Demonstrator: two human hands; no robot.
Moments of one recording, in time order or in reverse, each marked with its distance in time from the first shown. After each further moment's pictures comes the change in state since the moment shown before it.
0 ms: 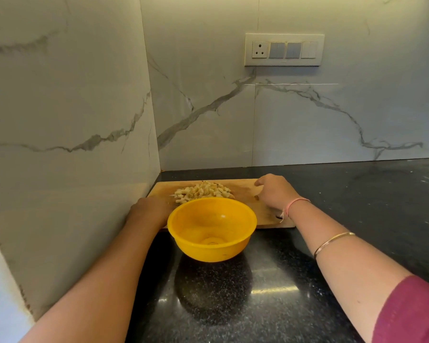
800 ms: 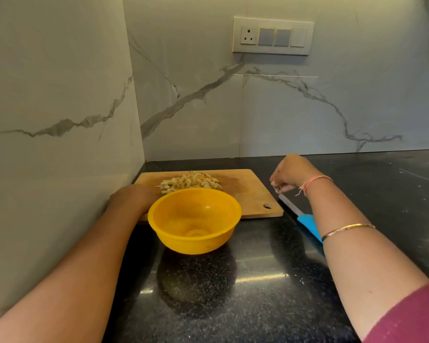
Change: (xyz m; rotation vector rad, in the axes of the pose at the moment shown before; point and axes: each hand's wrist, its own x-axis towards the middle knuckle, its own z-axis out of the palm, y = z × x) left_hand 0.027 0.000 0.003 0.087 -0.052 0.023; right_hand 0.012 0.041 -0.045 0.085 -0.080 0.263
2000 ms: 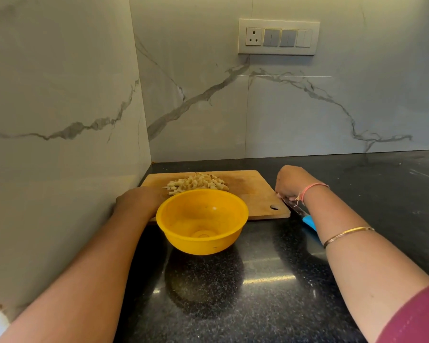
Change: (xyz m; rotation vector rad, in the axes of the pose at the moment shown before) left_hand -0.002 0.001 0.000 0.040 -0.006 -0.051; right_hand -0.010 -0.005 0.018 -0.306 -0.034 -0.027
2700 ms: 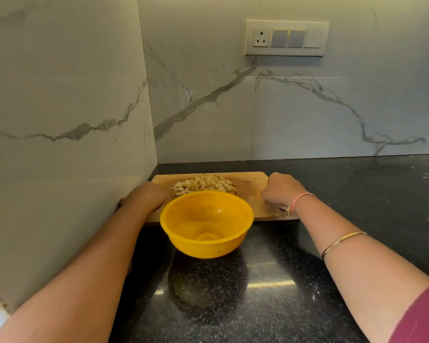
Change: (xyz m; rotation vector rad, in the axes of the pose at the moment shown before) left_hand -0.005 0.007 -0.007 -0.244 0.031 -0.023; right_hand -0.007 -0.024 0.019 0.154 0.031 -0.073
